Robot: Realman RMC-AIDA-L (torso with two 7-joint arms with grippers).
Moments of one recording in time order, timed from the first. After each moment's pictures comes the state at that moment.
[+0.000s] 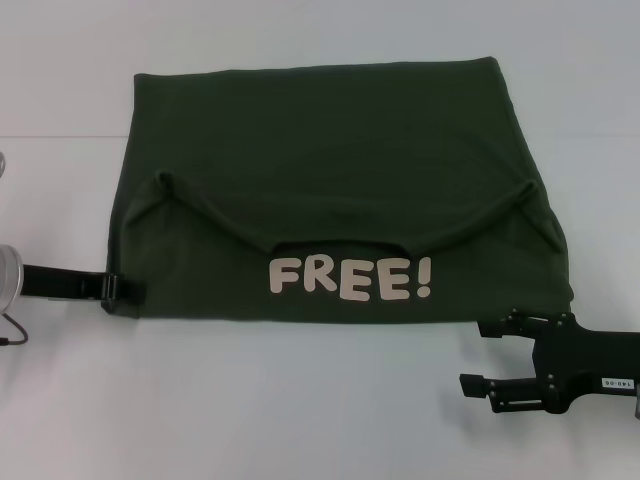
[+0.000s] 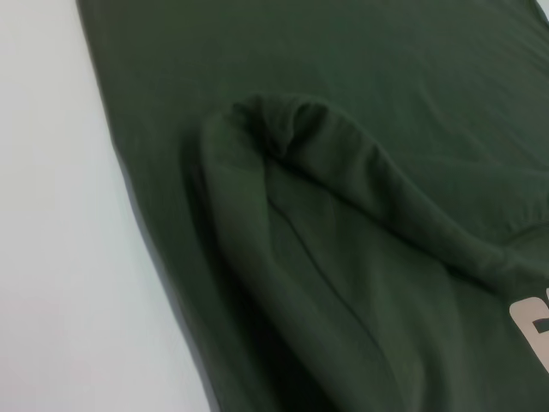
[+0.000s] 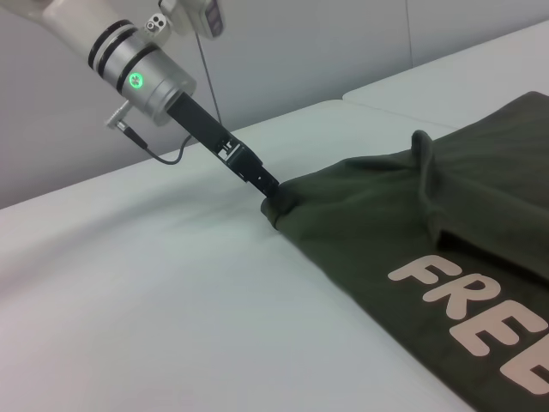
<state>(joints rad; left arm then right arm) -0.64 -1.94 0.82 0.55 2.30 1.12 -2.21 0.50 2.05 -0.61 -0.57 -2.17 -1.56 1.23</state>
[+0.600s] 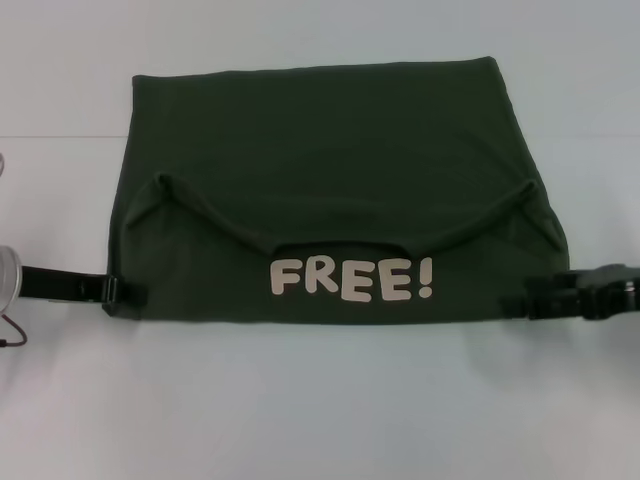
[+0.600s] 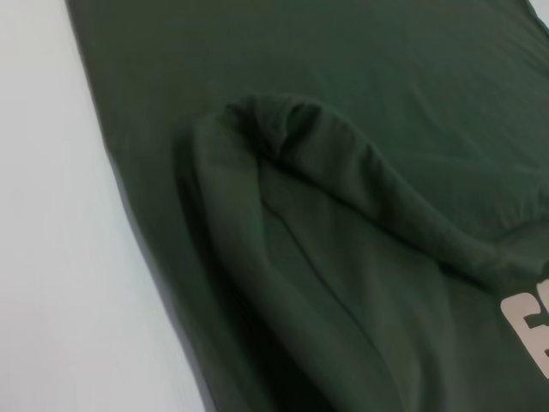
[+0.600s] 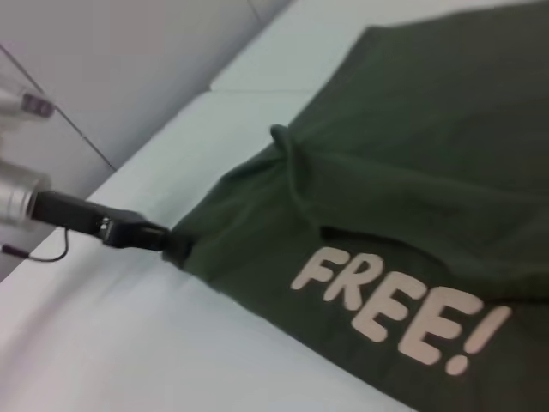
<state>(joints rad) -0.64 -1.93 0.82 0.55 2.30 1.15 -2.20 0.53 2.00 -0.72 -0.84 -2.17 -1.59 1.99</state>
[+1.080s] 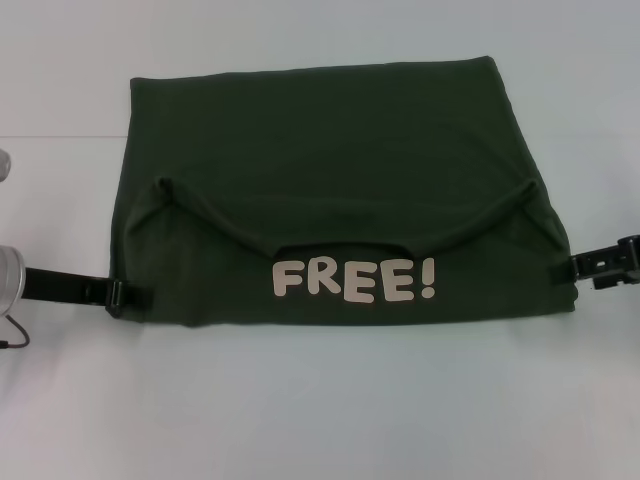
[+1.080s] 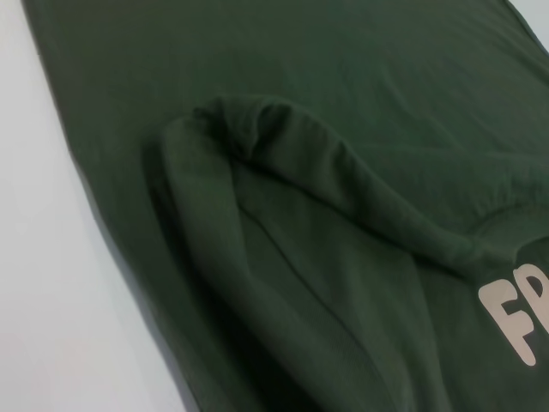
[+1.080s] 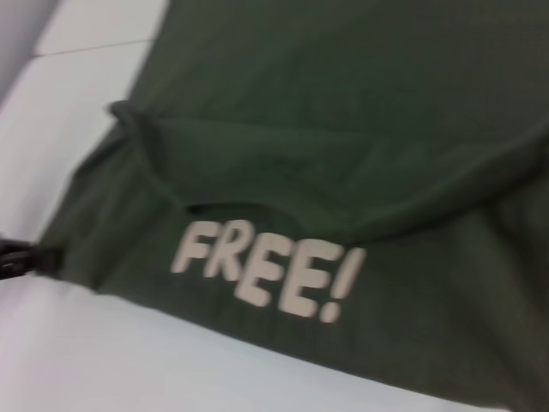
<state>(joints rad) -0.64 -1.93 0.82 0.55 2.30 1.18 -2.17 0.64 1.94 -0.73 -0.97 -2.42 -1.65 2.50</state>
